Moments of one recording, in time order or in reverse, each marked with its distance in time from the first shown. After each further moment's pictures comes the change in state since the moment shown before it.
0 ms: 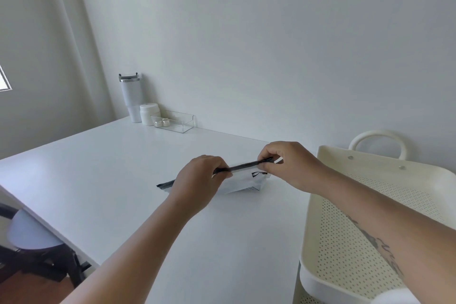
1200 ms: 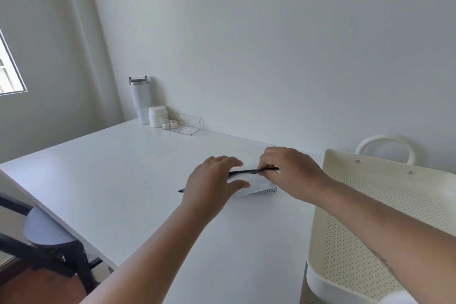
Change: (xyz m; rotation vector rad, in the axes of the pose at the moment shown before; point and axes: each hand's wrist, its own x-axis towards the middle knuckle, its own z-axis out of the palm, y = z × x) left_hand -0.011 0.011 0.002 0.084 0.066 0.043; right_hand -0.006 -0.019 0.012 -0.363 0.028 -0.113
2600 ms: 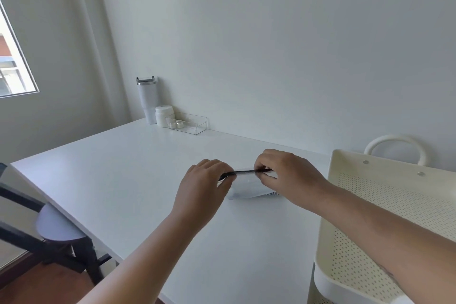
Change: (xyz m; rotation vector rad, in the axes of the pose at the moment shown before) left_hand -0.019 -0.012 -0.019 0.027 0.101 0.055; right_hand -0.005 -0.021 0.006 0.032 -0.009 -0.023
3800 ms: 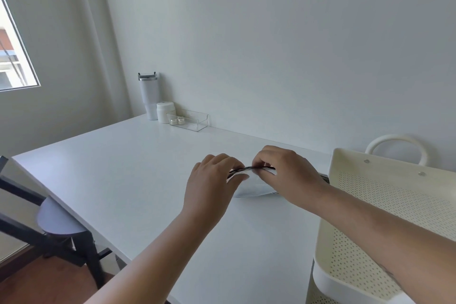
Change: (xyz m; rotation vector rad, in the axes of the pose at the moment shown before) left_hand -0.001 0.016 0.007 -0.016 0.053 -0.042; right_hand 0.002 -0.004 0.006 0.057 0.064 -0.001
